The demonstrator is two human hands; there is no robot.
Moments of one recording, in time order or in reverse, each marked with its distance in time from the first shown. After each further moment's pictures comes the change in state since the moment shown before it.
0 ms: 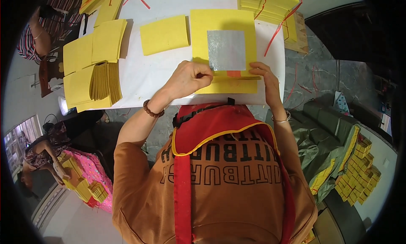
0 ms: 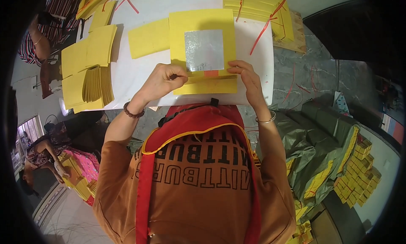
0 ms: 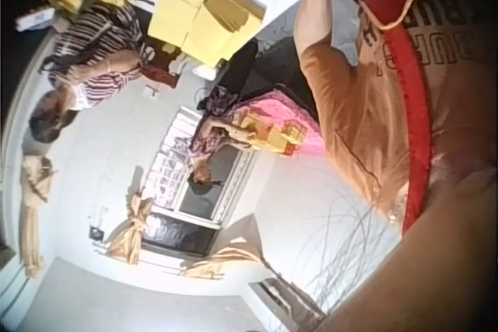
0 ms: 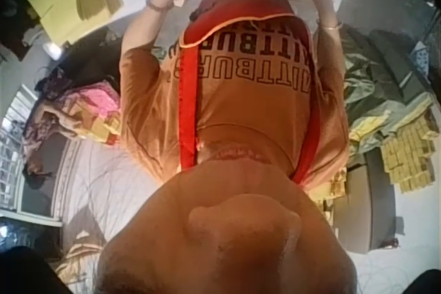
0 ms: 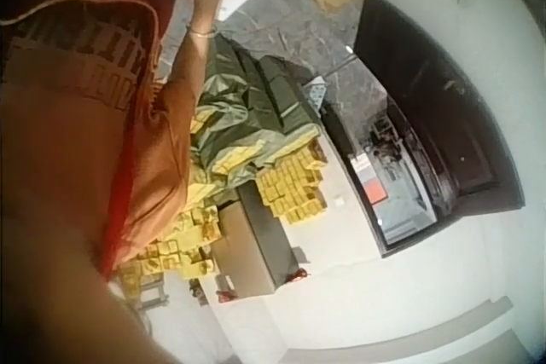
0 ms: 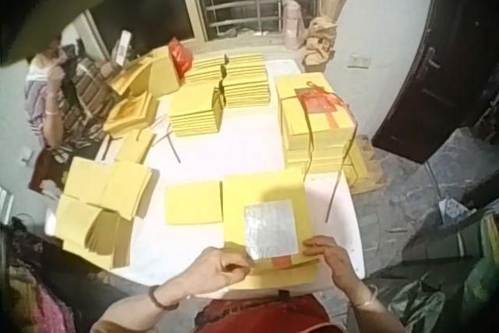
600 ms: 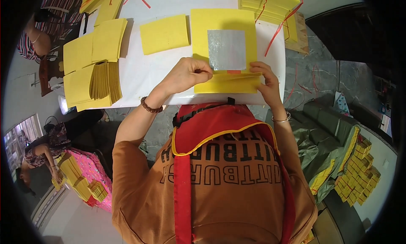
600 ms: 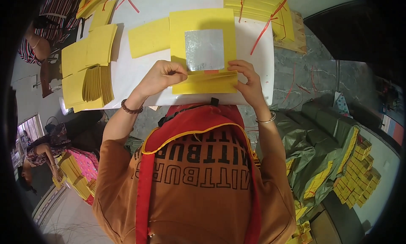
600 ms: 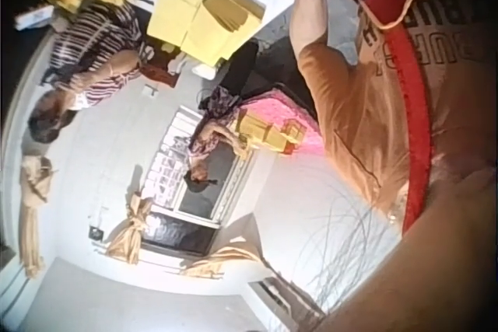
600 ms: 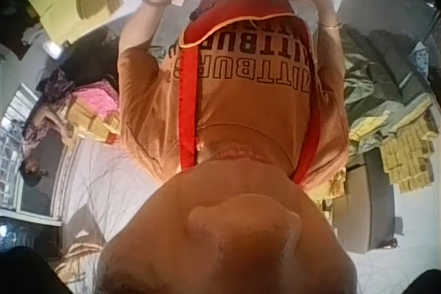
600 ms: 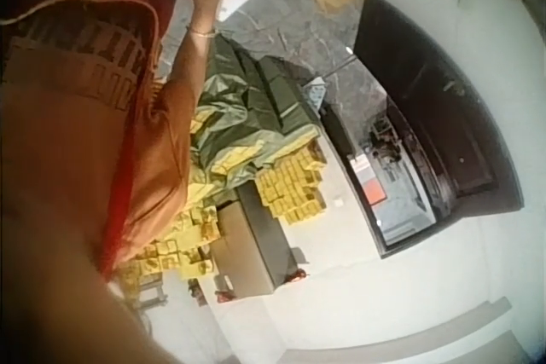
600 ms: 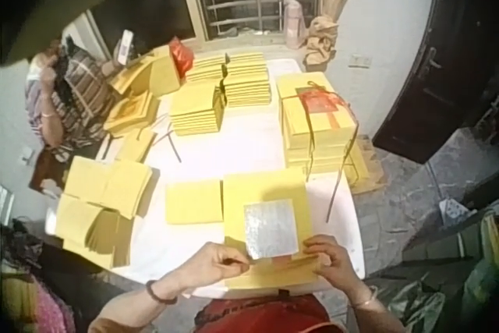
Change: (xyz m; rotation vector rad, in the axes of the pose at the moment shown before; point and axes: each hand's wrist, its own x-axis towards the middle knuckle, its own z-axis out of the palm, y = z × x) left_hand 0.007 -0.007 -0.008 -0.237 -0.097 -0.065; right_hand 0.002 0.004 0.004 -0.092 0.041 0.002
